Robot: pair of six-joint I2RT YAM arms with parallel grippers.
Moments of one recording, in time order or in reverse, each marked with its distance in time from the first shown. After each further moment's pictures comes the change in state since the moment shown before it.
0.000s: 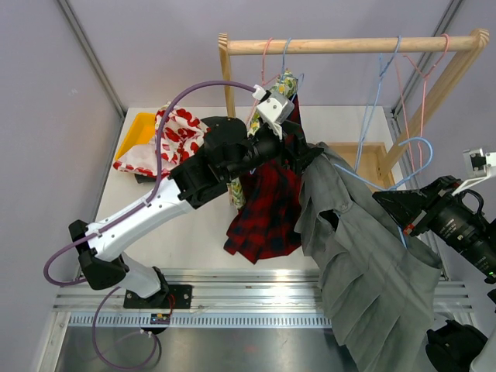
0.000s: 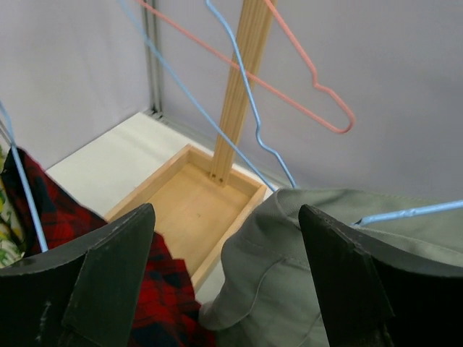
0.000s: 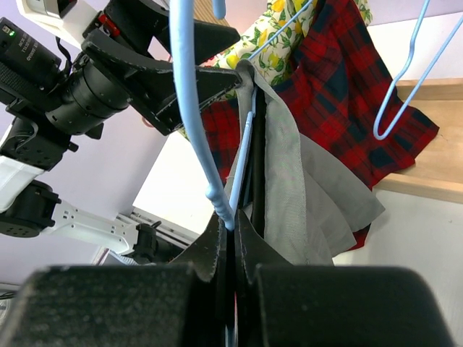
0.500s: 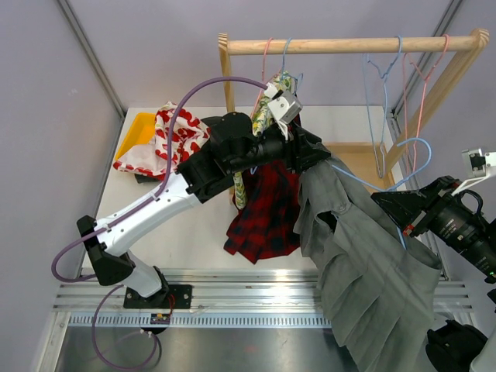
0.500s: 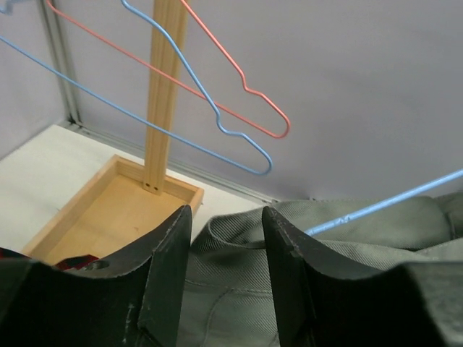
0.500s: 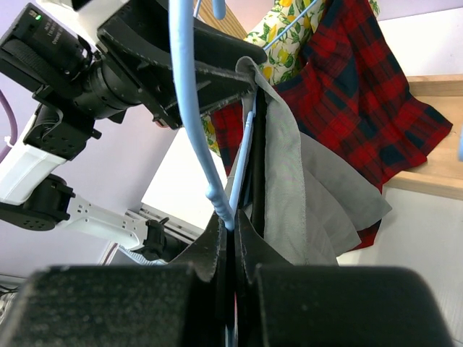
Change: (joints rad) left arm 0.032 0.048 0.031 0.068 0.272 -0.097; right arm 0.000 0.000 0.000 0.002 -0.025 0.018
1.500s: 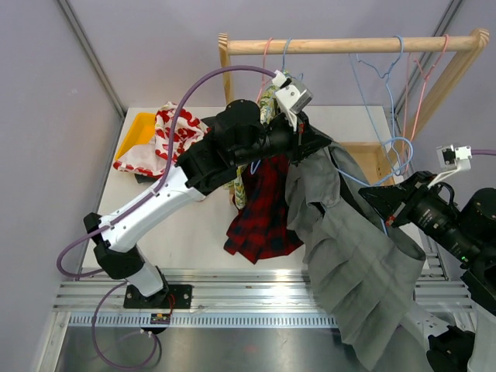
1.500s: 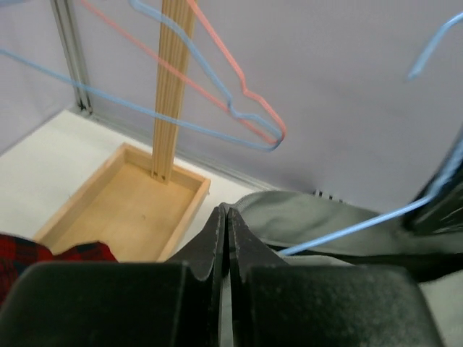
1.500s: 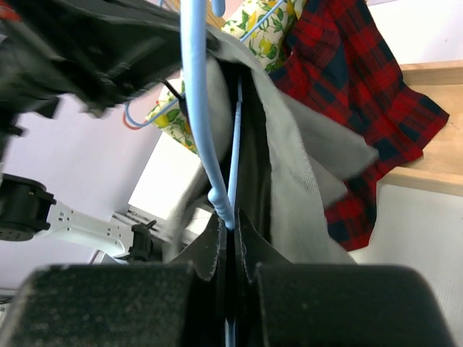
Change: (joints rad) left arm -0.021 0.066 0.171 -0.181 -0.040 0.016; right arm 0.000 -0.060 -0.212 0.115 0.016 0.003
